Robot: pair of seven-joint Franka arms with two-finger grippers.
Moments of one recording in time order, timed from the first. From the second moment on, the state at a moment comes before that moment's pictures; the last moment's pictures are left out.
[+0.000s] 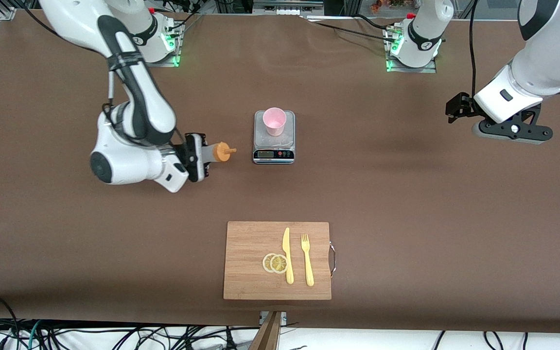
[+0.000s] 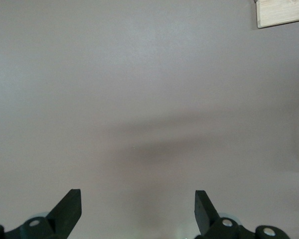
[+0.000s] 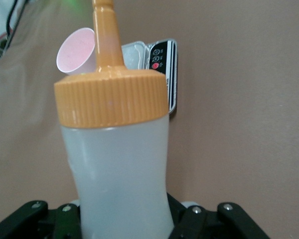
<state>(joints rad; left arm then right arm) -0.06 0.01 -0.11 -1.69 0.05 1.57 -0.02 0.41 0.49 -0.06 -1.74 0.57 1.88 -1.48</state>
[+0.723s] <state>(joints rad) -0.06 0.01 -0.11 -1.69 0.05 1.57 -0.02 0.58 0.49 -0.06 -1.73 0.35 1.93 -1.32</state>
